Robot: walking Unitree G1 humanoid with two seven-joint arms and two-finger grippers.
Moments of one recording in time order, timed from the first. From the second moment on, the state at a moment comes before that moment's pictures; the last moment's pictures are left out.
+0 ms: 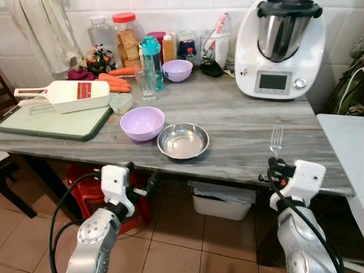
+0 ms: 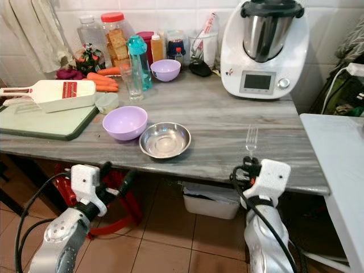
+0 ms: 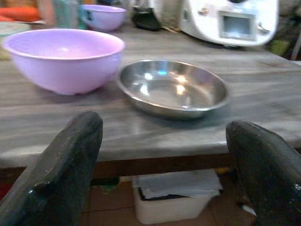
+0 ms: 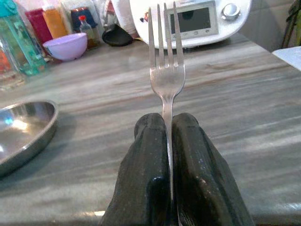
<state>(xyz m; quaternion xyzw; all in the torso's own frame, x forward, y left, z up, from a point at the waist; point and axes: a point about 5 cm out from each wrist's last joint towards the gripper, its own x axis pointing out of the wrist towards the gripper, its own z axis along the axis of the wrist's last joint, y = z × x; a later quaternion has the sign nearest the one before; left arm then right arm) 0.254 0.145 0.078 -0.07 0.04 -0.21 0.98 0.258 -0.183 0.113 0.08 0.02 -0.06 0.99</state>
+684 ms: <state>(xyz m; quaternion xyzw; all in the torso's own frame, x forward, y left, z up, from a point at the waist) 0.247 0.136 0.081 -0.07 0.05 -0.27 0.96 0.335 -0.149 0.109 0.12 0.12 -0.02 0.98</state>
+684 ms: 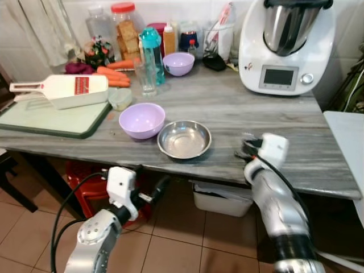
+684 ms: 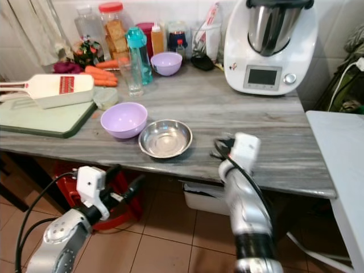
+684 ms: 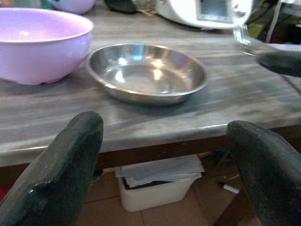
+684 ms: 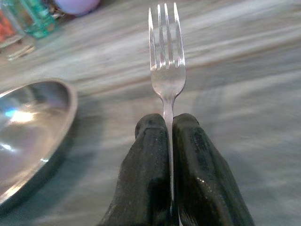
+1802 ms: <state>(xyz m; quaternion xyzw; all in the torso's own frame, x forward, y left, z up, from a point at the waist) 0.244 0.131 0.079 -0.07 0.06 -0.32 0.94 0.369 -0.141 0.088 0.13 0.19 -0.03 0.97</state>
